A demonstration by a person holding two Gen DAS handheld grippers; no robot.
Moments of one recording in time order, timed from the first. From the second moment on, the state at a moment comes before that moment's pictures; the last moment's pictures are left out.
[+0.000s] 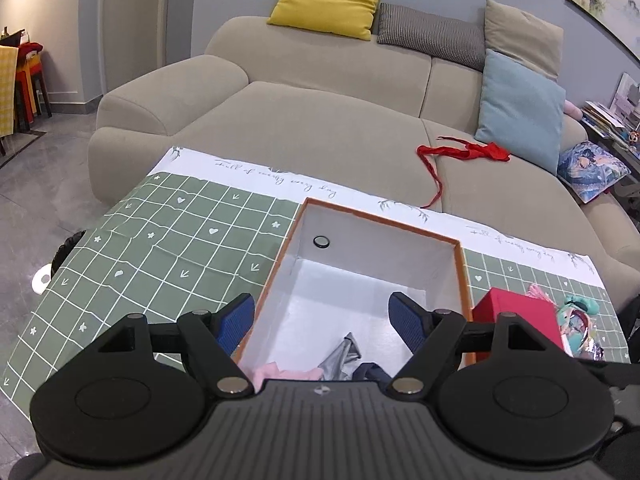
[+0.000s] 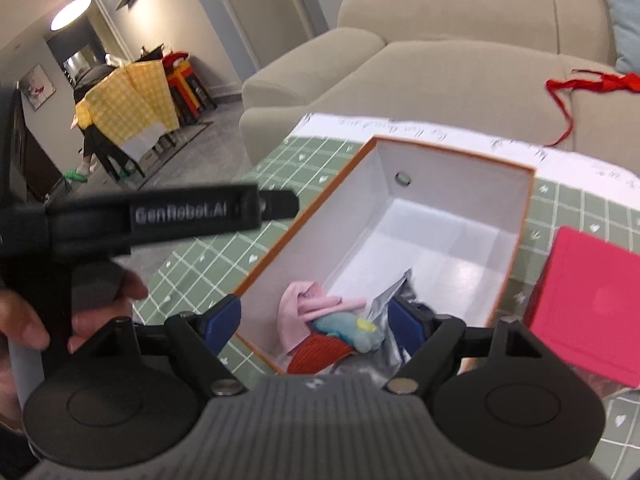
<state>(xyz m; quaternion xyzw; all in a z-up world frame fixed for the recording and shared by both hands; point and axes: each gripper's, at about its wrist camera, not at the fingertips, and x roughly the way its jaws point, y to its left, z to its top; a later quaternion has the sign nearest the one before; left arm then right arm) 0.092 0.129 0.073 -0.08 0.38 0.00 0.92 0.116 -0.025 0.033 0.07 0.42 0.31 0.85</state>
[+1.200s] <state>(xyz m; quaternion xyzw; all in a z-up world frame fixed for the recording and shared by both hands) 0.036 -0.161 0.019 0.11 0.38 -0.29 0.87 0.108 -0.371 -0.067 0.13 0.43 -0.01 0.89</state>
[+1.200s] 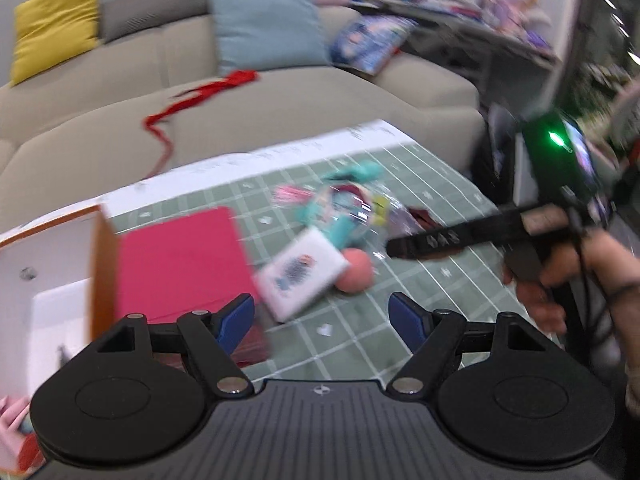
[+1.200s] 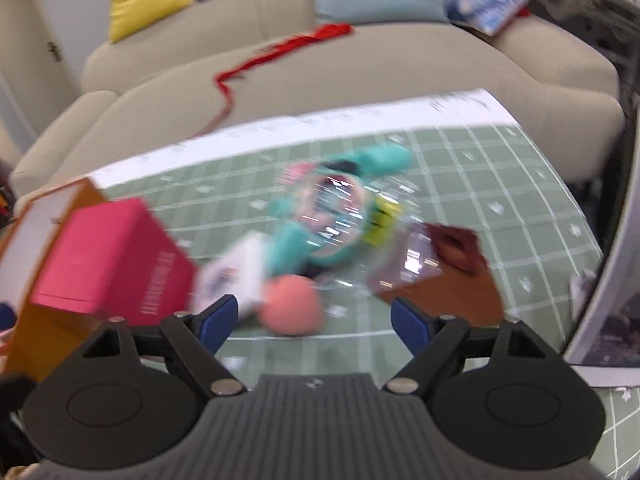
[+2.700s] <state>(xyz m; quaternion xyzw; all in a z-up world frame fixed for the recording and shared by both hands) 0.106 -0.274 -0.118 0.07 0.44 -0.14 0.88 0.163 -0.438 -0.156 0.07 0.50 -0.08 0.86</state>
